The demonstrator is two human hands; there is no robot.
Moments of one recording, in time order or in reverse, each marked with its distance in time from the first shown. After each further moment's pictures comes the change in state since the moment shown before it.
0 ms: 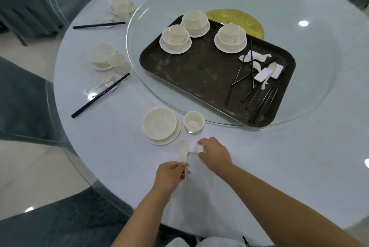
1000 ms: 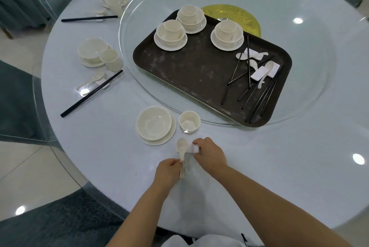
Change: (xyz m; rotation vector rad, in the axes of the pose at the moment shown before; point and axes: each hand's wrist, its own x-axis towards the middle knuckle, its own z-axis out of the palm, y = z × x) left_hand 0.031 -0.004 0.013 0.201 0.014 -0.017; right_hand 0.007 0.004 0.009 0.001 0.041 -0.018
